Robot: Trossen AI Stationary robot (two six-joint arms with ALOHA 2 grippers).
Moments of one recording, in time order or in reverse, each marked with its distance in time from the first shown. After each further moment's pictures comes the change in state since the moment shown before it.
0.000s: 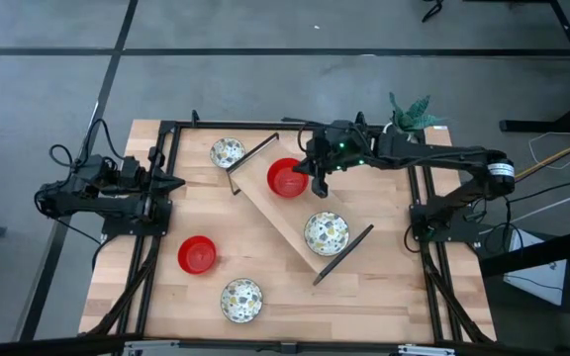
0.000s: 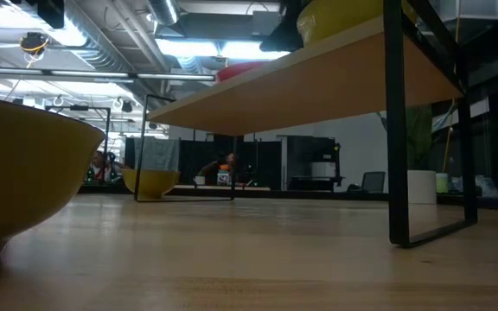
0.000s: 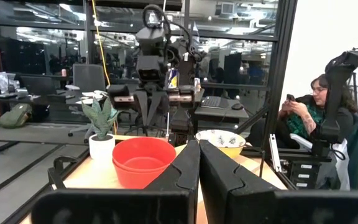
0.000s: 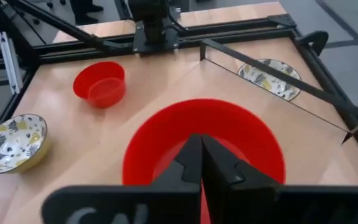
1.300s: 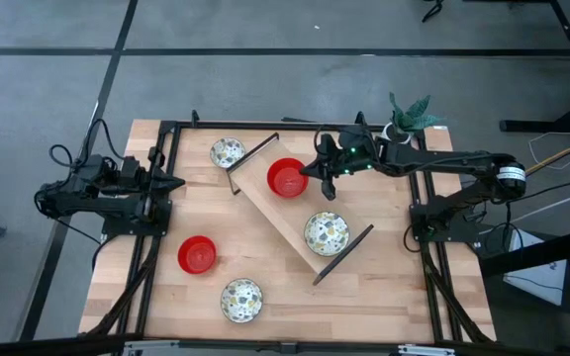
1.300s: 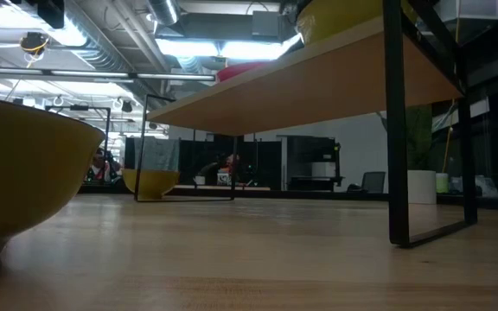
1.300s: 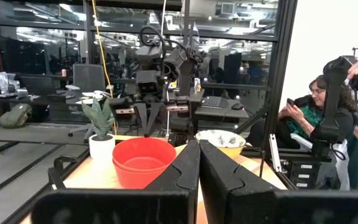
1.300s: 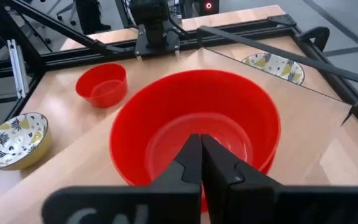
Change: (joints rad) left arm 0.000 0.000 0.000 0.000 0.000 0.000; right arm -0.050 -0.094 -0.245 0.226 -0.073 0.027
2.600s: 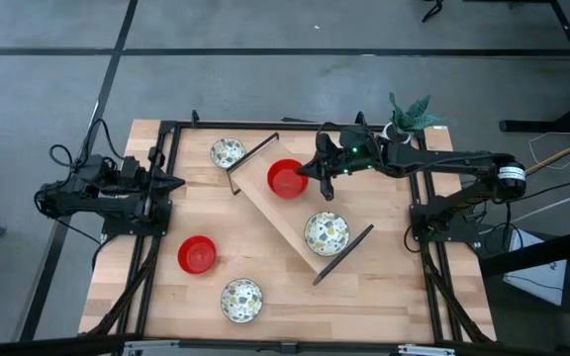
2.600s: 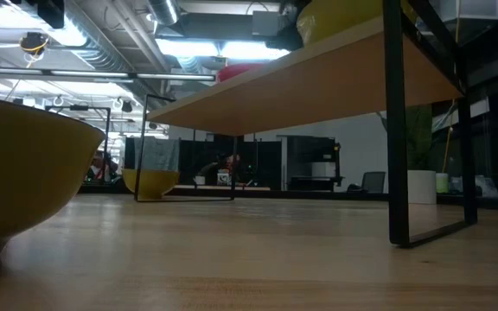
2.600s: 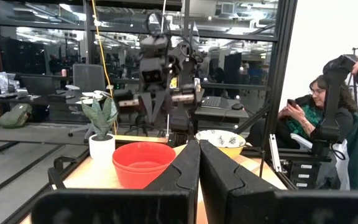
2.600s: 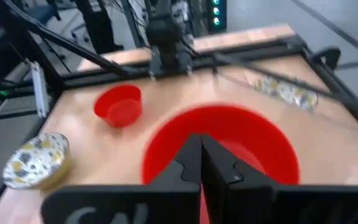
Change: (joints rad) left arm 0.000 0.000 0.000 0.000 0.000 0.000; right arm 0.033 0.000 0.061 0.019 -0.007 0.053
